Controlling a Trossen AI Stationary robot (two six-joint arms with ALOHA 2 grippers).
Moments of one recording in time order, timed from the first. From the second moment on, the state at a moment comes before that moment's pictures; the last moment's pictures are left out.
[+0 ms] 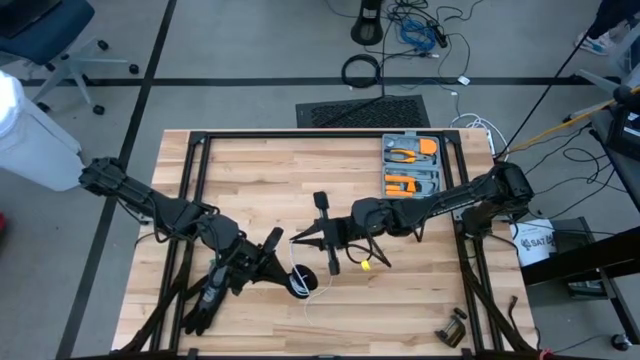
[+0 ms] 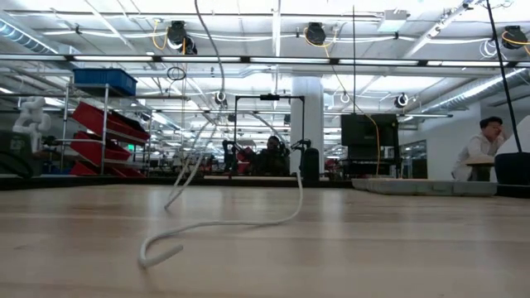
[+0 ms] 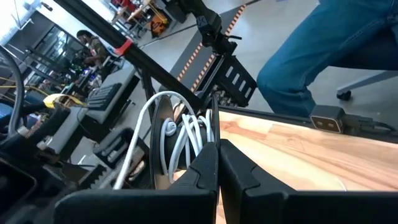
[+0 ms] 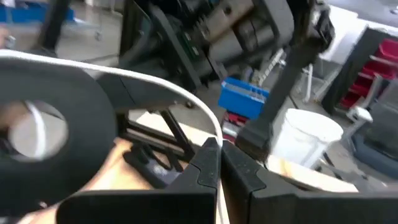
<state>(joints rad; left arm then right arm) -0.44 1.23 1.06 -0.10 0.11 0.83 0.21 1.66 1.26 0.35 0.03 -0.25</state>
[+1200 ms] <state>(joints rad) -0.35 1.23 1.06 -0.18 0.06 0.69 0.28 1.61 1.29 0.22 -0.04 -0.22</state>
